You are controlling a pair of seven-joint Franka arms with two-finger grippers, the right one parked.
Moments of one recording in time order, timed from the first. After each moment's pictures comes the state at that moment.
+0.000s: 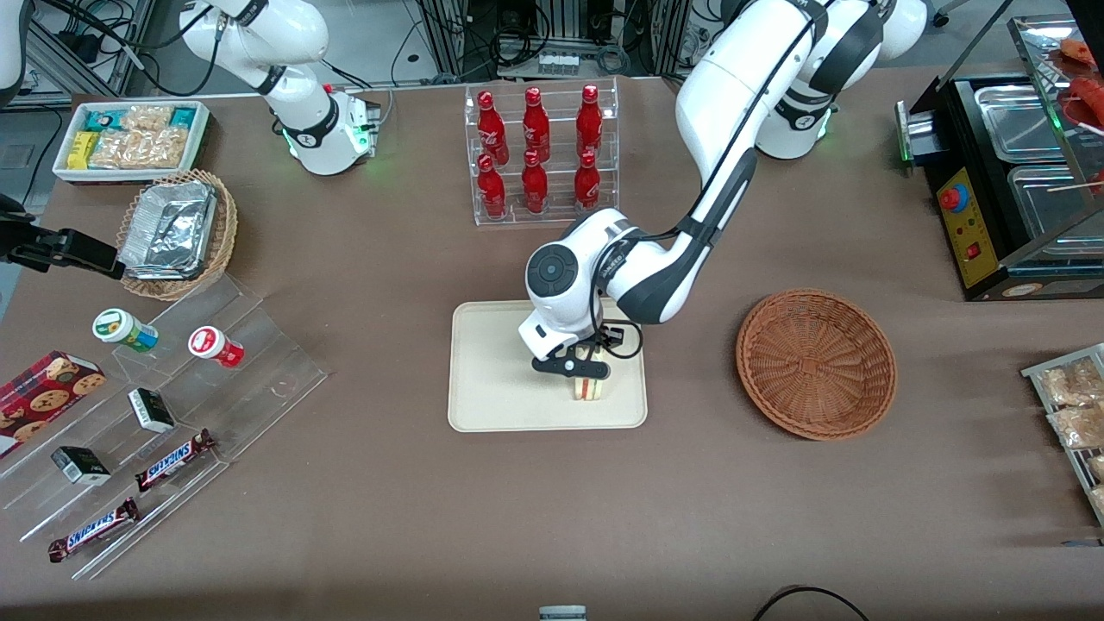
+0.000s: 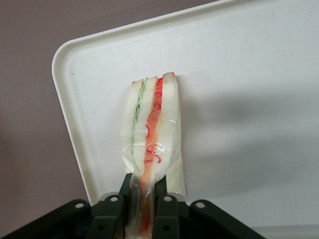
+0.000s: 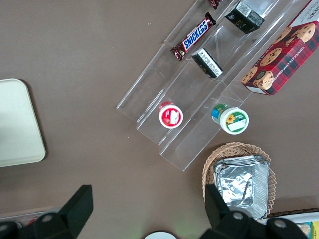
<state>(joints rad) -0.65 0.80 -0.14 -1.34 0.21 1.99 -0.68</state>
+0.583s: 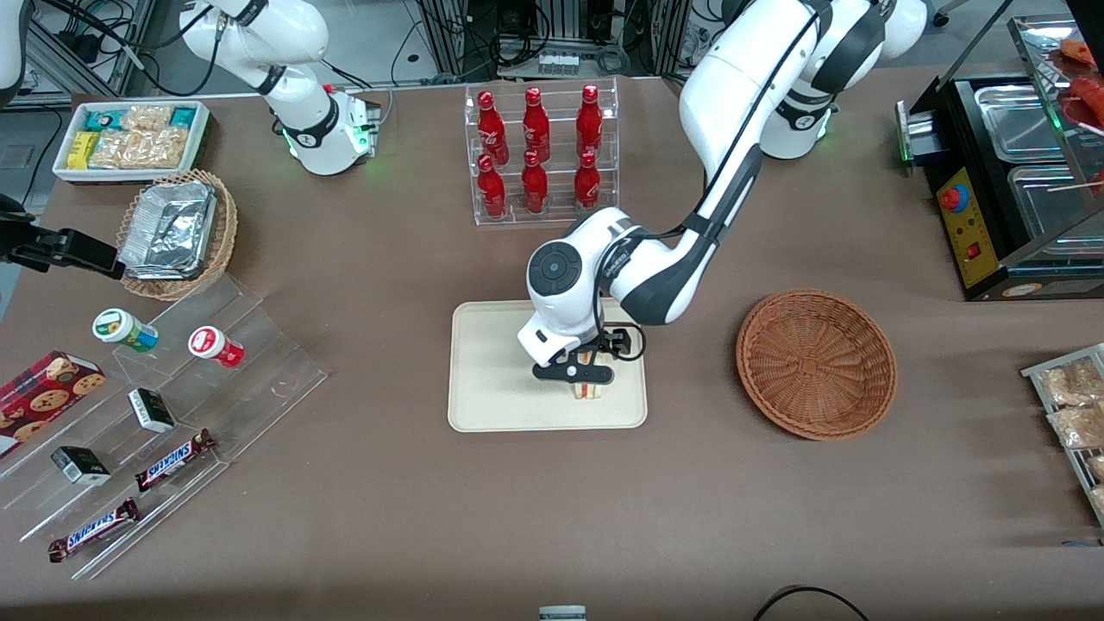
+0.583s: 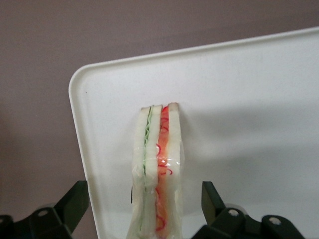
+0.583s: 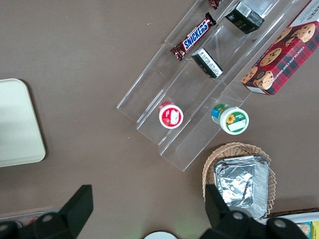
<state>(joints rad) -0.65 0.79 -0.12 -1.28 0.21 1.98 -0.73</state>
